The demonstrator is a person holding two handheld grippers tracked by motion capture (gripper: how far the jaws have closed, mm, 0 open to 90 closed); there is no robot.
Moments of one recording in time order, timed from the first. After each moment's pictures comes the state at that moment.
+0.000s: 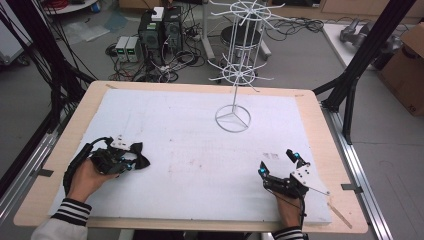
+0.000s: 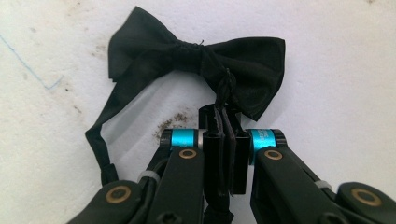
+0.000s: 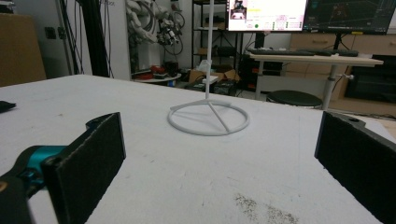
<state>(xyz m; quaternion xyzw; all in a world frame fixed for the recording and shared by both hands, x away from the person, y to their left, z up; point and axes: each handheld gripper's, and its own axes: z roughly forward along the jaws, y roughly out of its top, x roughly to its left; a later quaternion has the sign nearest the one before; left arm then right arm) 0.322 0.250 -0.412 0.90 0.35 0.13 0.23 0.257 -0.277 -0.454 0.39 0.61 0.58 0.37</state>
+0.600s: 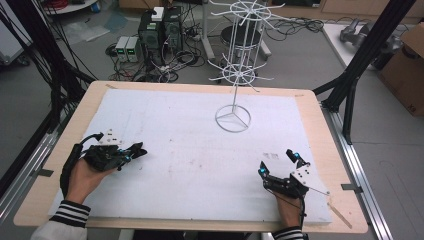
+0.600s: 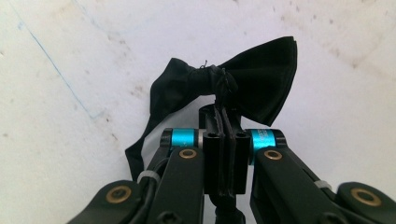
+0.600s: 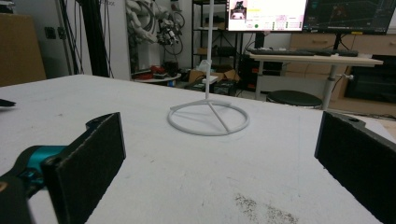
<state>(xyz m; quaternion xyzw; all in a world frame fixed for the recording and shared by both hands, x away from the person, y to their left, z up) 0.317 0.260 -0.396 0.85 0.36 0.19 0.33 0.257 -0.277 -0.454 0.39 0.61 0.58 0.38</state>
